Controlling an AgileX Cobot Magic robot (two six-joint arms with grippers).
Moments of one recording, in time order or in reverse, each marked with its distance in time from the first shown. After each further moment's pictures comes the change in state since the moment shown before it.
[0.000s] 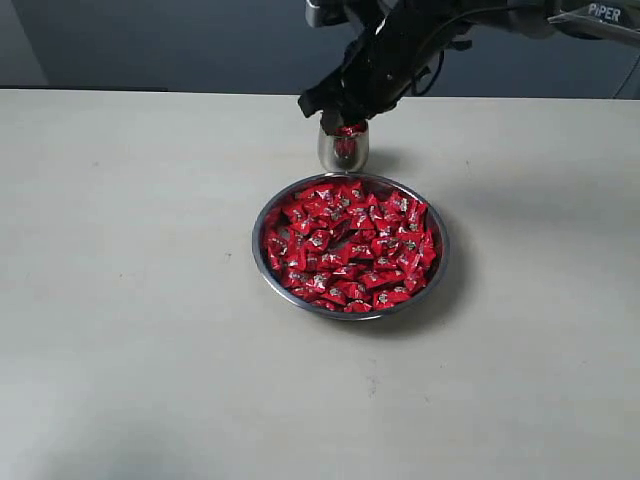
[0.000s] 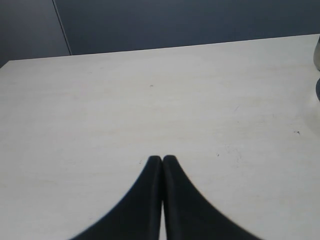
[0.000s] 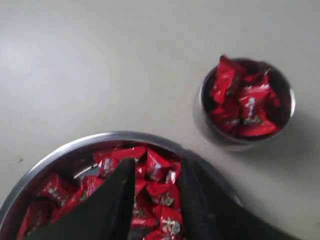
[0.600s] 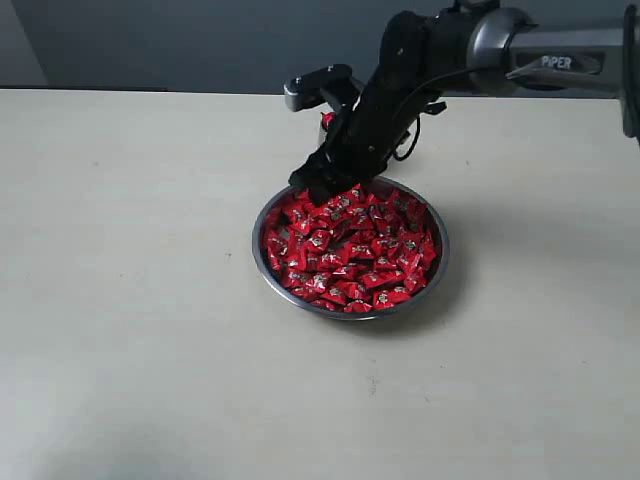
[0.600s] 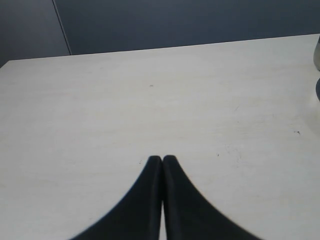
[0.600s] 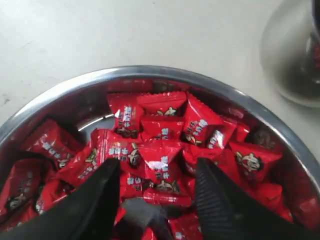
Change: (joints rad) left arm 0.000 0.000 0.000 0.000 0.000 0.000; right arm 0.076 0.038 0.159 -0.026 -0.083 -0.044
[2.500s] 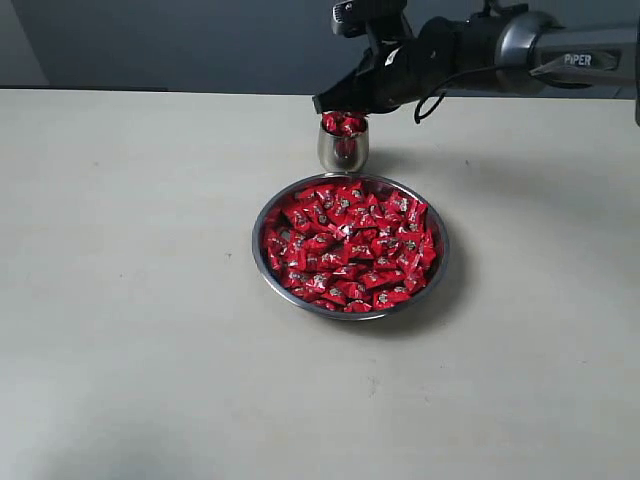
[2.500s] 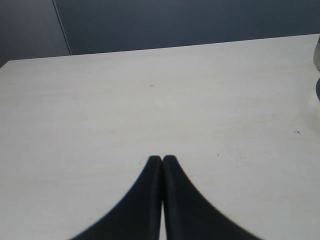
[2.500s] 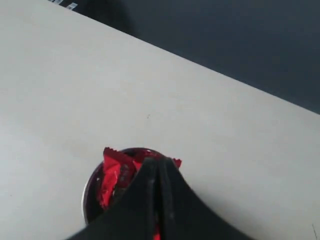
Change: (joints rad) left arm 0.000 0.000 0.000 0.000 0.000 0.000; right arm -0.097 0.018 0.006 -0.066 -0.552 0.116
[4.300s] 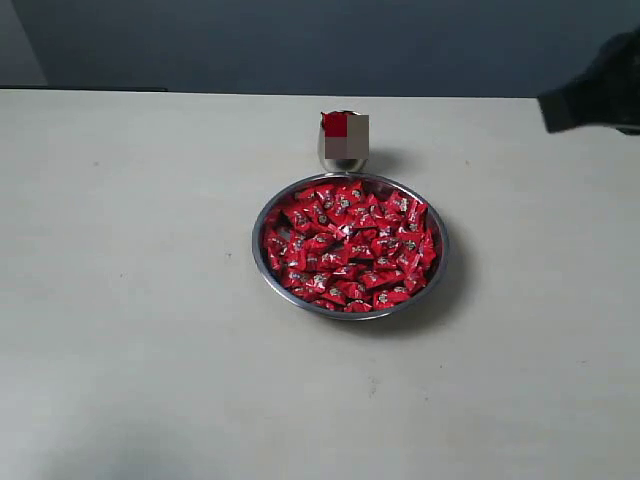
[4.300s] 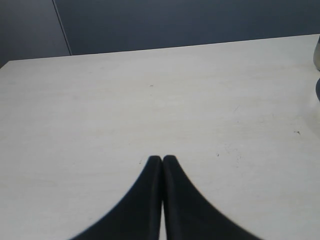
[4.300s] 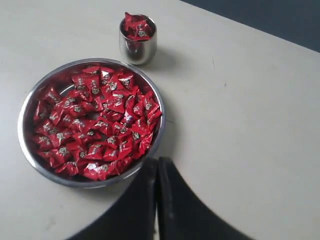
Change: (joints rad) left arm 0.000 0.000 0.000 0.000 0.000 0.000; right arm 0.000 -1.171 0.642 -0.272 0.598 0.270
